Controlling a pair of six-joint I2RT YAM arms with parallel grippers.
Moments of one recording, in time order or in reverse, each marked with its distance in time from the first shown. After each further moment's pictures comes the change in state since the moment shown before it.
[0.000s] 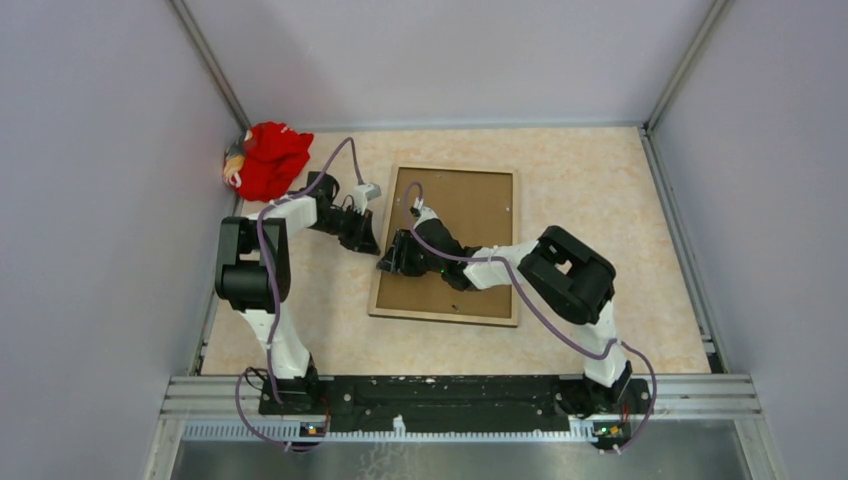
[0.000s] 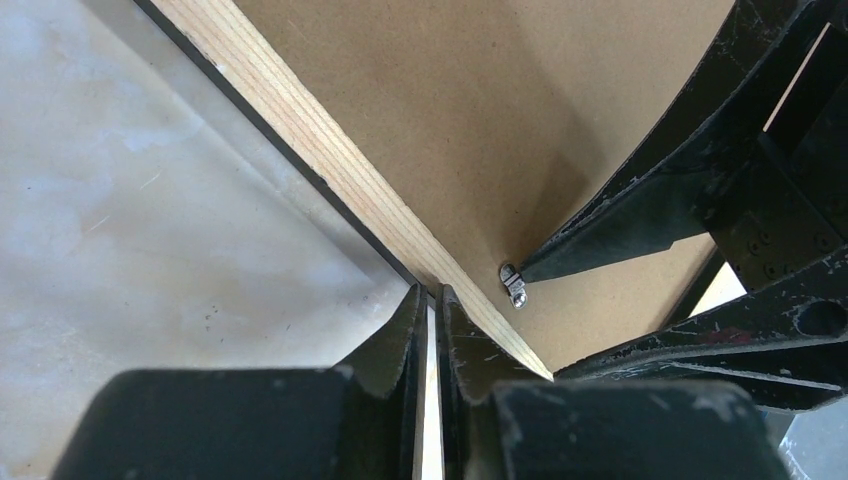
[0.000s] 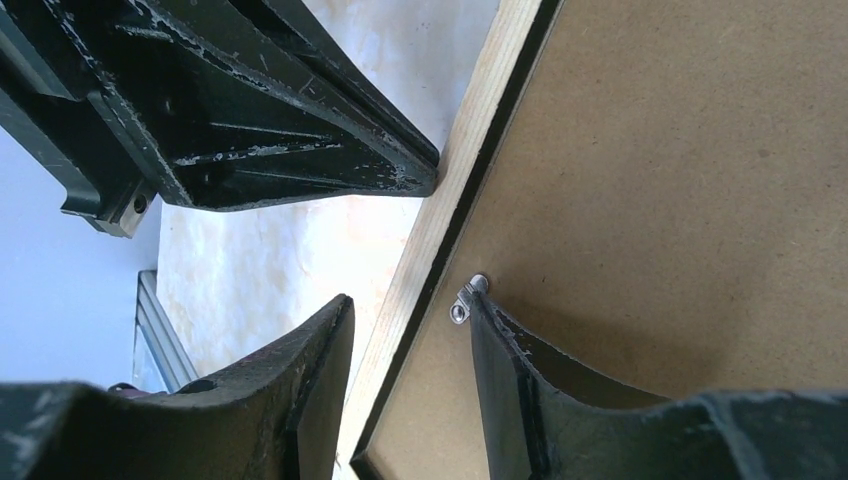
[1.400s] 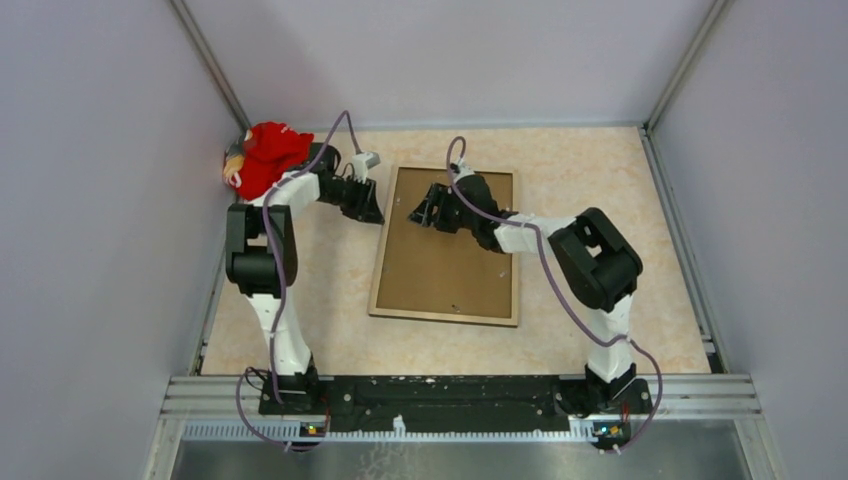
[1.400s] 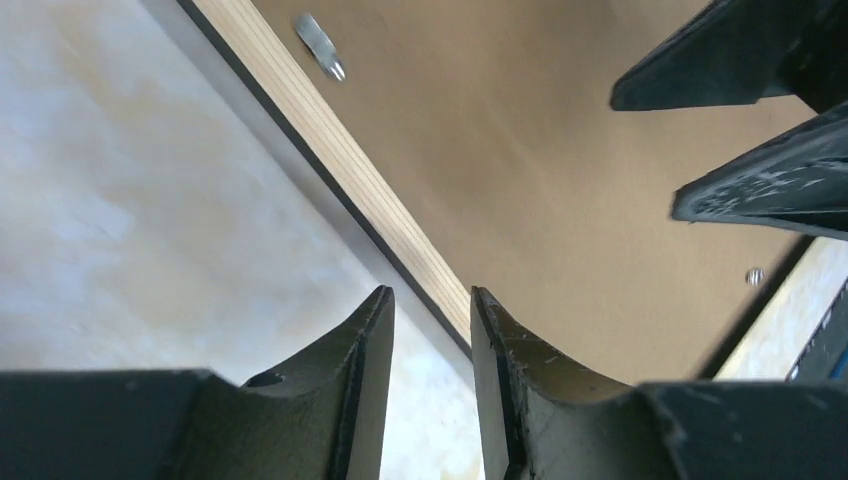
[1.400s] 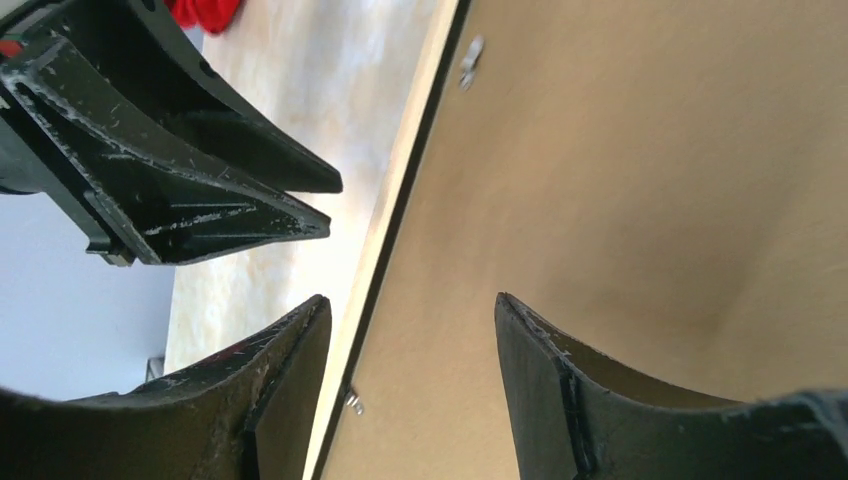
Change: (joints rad) left arm 0.001 0.098 0.241 -0.030 -0.038 -0.091; right arm -0.232 -0.045 0.046 -0.052 -0.126 -0.084
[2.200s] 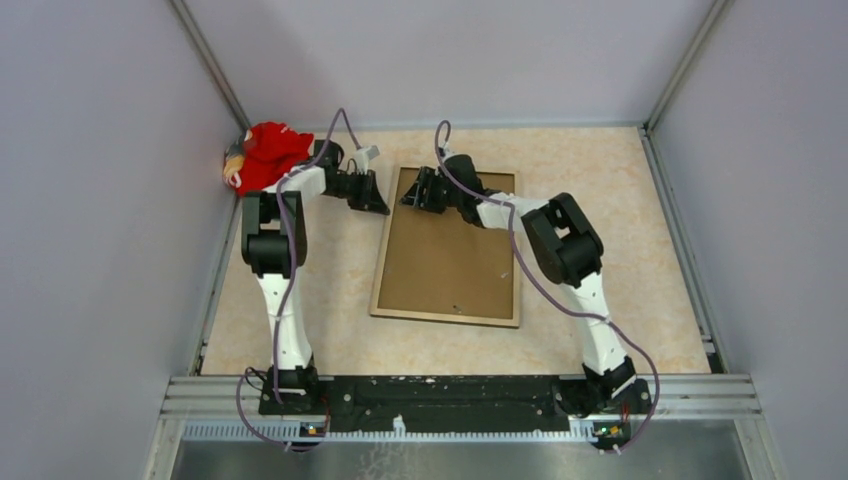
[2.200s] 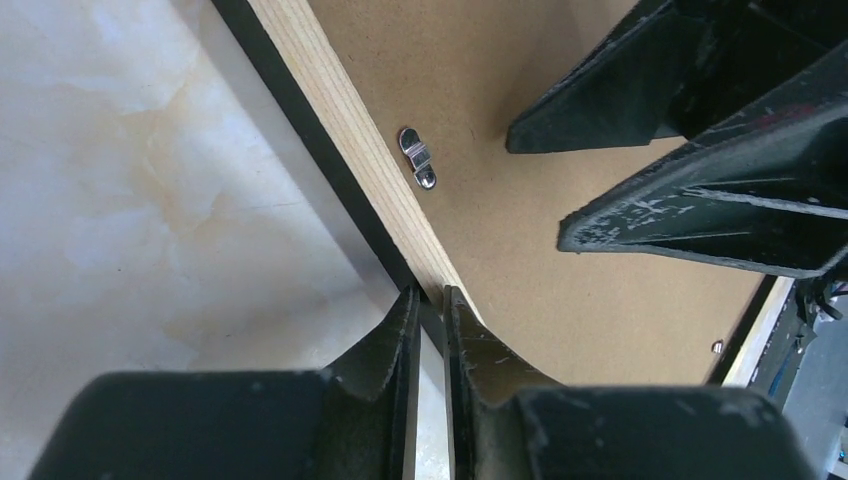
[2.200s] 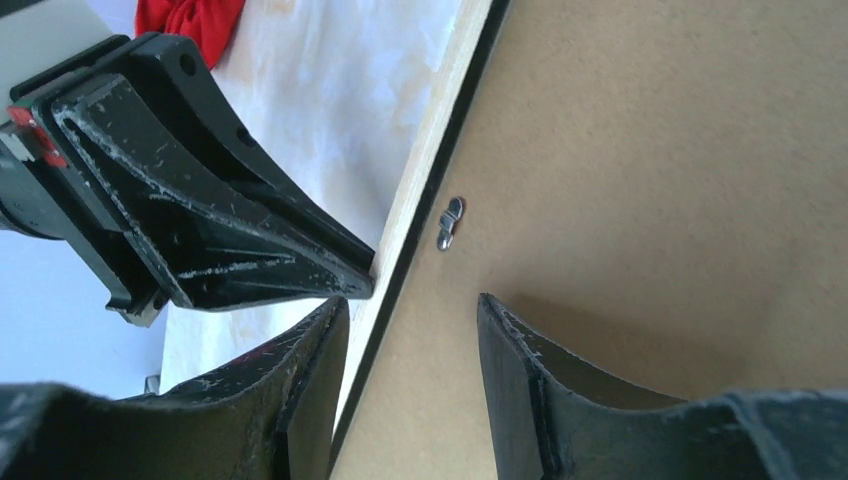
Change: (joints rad) left arm 0.010 0.257 0.235 0.051 0.098 -0.179; right arm -0.095 0.299 0.396 -0.100 -0.135 -0.044
